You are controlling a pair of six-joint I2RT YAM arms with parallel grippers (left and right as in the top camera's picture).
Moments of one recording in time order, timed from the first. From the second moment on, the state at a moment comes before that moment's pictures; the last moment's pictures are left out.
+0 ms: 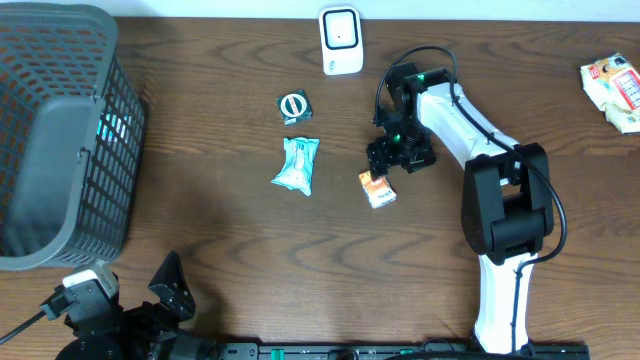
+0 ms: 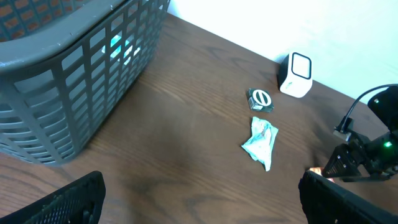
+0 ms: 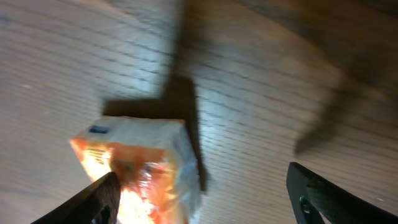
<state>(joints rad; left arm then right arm) -0.31 0.23 0.97 -1.21 -0.32 -0.54 0.30 2.22 1.72 -1.20 -0.18 0.00</state>
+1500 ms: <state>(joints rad) -0.31 0.23 0.97 -1.21 -0.32 -0.54 0.27 2.21 1.57 -1.12 -0.46 -0.15</state>
